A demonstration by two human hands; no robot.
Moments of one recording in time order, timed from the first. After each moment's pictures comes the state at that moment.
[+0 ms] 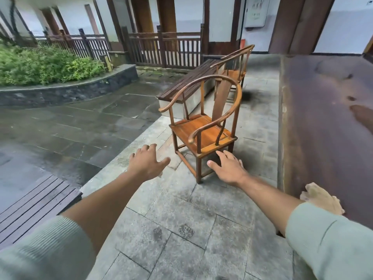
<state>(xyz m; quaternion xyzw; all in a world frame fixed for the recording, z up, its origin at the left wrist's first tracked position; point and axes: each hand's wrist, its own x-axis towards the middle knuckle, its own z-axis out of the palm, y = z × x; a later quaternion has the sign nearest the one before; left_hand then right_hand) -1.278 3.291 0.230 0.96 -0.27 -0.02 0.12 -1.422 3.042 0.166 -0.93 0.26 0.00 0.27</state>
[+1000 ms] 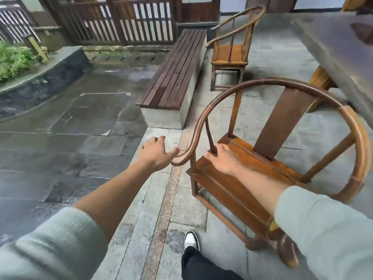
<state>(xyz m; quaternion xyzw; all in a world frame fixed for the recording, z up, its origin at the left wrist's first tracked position) -0.328 2.981 0.164 0.92 -0.37 -0.11 0.09 -0.500 2.802 0.099 -0.86 0.39 0.03 0.33</state>
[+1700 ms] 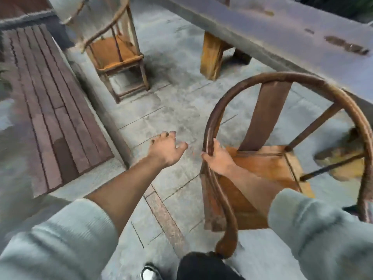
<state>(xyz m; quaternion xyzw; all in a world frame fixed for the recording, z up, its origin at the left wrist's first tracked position) 0.042 2.529 0.082 0.67 -0.72 -0.19 0.02 -0.162 2.544 0.030 -0.58 0.71 -0.11 0.38</state>
